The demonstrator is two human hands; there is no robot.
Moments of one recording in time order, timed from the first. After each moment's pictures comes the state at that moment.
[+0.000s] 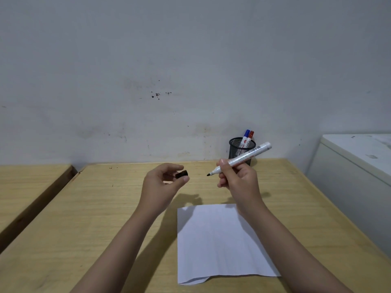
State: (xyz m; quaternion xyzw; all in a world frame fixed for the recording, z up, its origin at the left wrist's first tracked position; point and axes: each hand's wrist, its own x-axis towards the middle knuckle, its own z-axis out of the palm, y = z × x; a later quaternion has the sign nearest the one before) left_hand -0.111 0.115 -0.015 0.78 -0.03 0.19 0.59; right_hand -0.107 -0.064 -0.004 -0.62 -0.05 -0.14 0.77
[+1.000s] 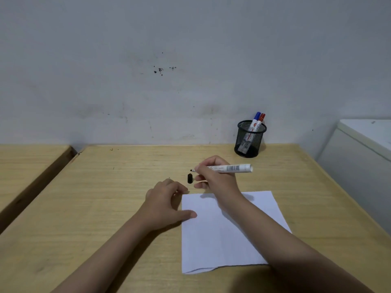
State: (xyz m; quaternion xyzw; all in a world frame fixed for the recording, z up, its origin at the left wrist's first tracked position) left_hand -0.117 0.142 -0.081 0.95 -0.09 0.01 0.30; right_hand -0.094 -0.019 -0.036 -0.64 -0.01 0.01 0.77
